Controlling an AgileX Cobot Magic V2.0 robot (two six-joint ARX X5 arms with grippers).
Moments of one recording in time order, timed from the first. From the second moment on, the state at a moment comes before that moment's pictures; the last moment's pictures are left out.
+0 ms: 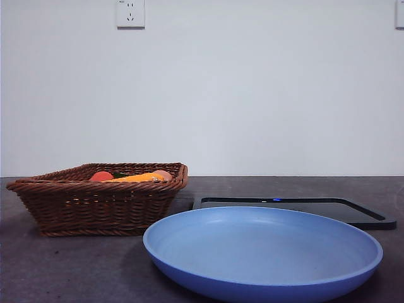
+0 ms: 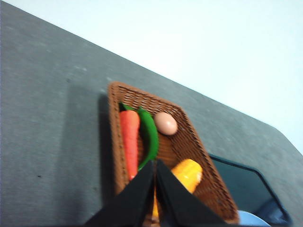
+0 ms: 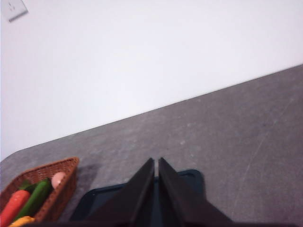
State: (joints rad) left arm 0.06 0.07 0.25 -0.30 0.36 -0.47; right arm -0.08 0.03 0.22 -0.15 -0.26 0.41
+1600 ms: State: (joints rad) left arm 0.00 0.55 0.66 -0.78 0.63 -0.11; right arm 0.06 0.82 0.80 -0.92 -0.47 0.03
